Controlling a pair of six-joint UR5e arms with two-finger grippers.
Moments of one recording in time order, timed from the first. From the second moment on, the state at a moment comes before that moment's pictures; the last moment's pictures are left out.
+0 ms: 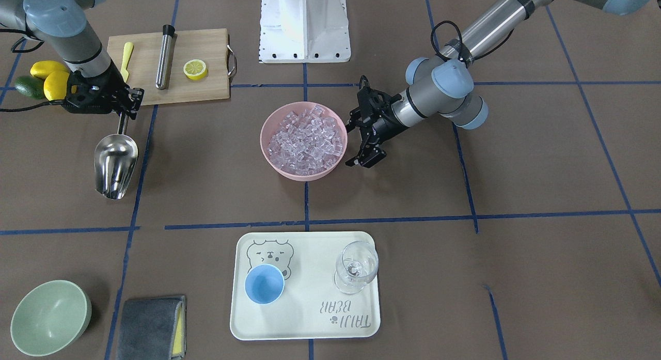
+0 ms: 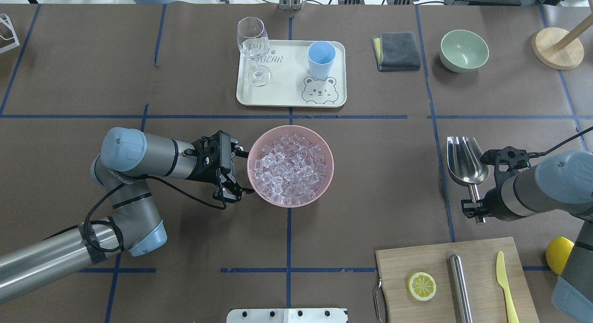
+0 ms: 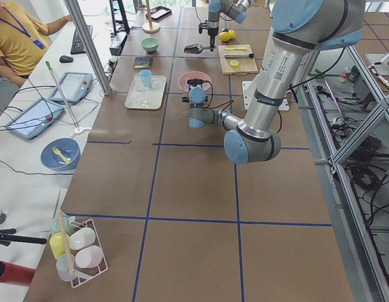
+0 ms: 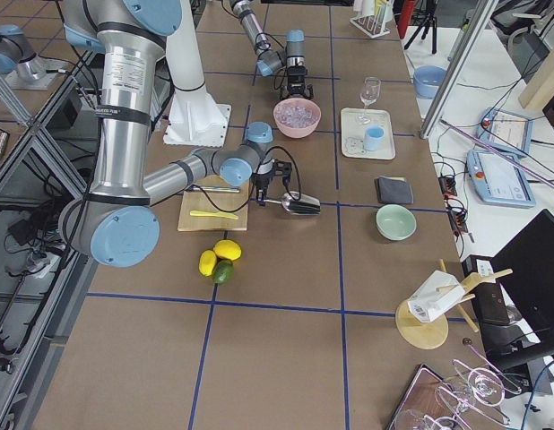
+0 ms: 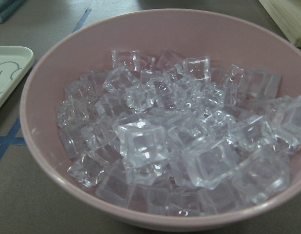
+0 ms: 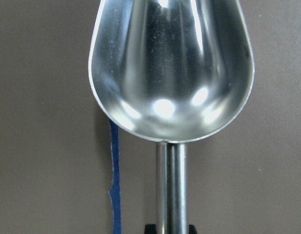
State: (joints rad) left arm -0.54 -2.07 -1.32 -2.85 -2.01 -0.02; right arm 0.58 -1.72 2.04 -1.24 1.92 1.14
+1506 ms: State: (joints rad) left arm -0.54 -2.07 -1.32 -2.85 -2.01 -0.02; right arm 0.65 -1.64 2.20 -1.41 1.90 0.08
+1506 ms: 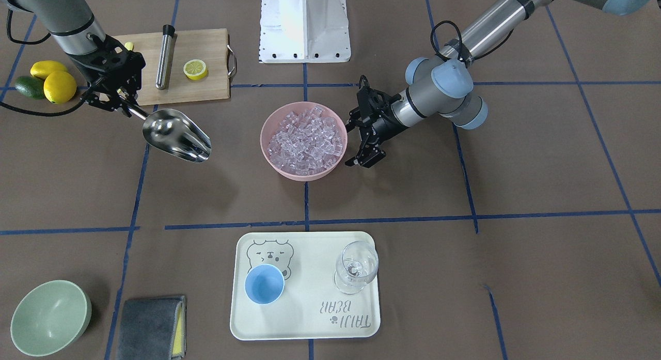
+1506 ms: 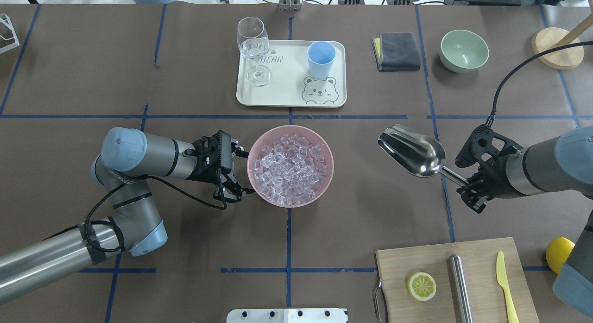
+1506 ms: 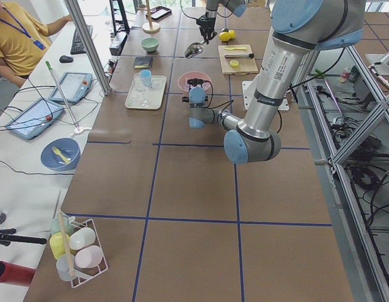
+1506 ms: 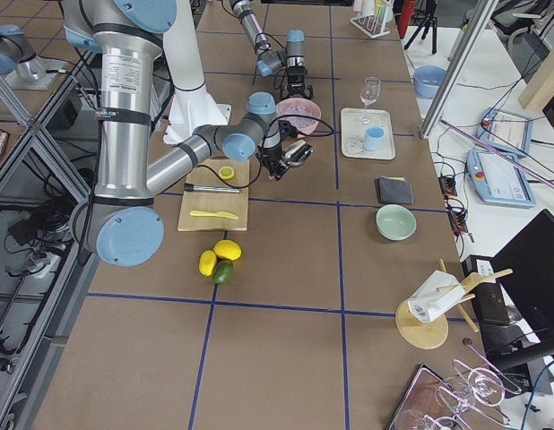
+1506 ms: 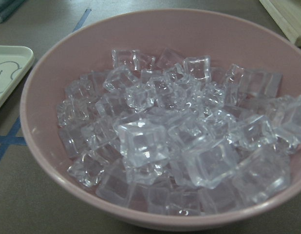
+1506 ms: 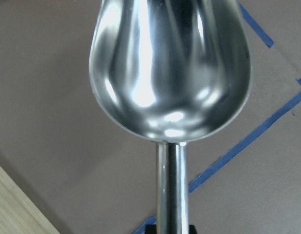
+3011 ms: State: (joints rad) left arm -0.54 -2.07 -1.32 -2.85 -2.01 -0.02; right arm 0.49 -0.62 1.90 -2.81 1.80 -0.06
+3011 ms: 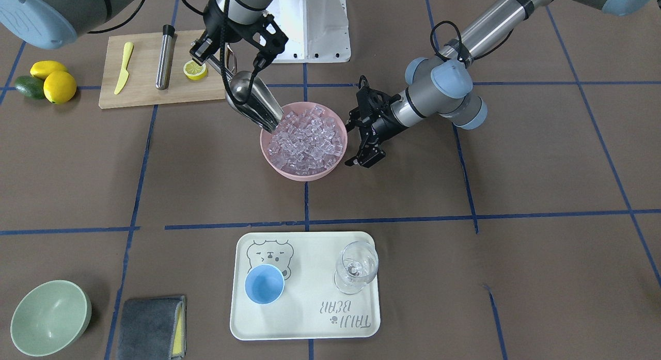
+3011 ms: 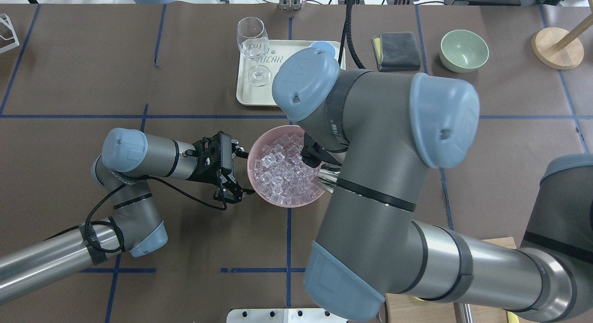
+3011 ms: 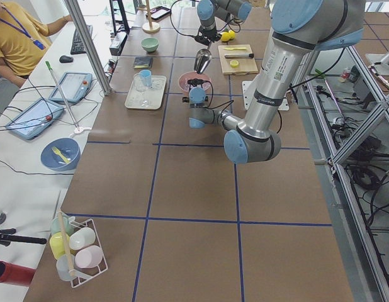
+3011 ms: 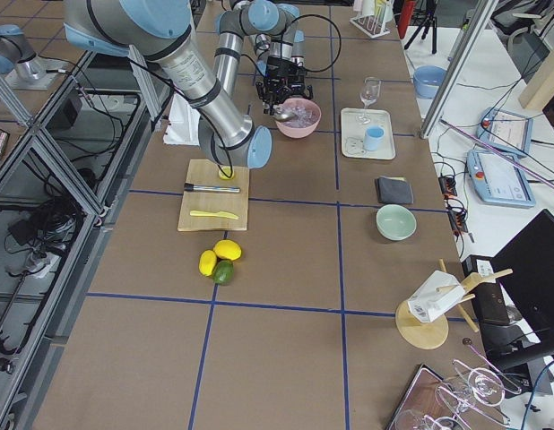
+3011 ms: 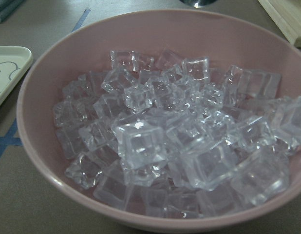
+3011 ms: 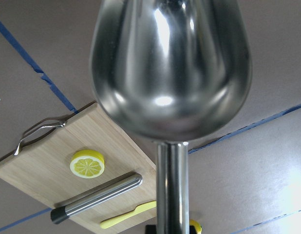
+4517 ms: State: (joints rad) left arm -0.53 -2.07 -1.32 -2.85 -2.01 -0.02; right arm 0.44 -0.46 1.60 -2.82 1.80 0.03
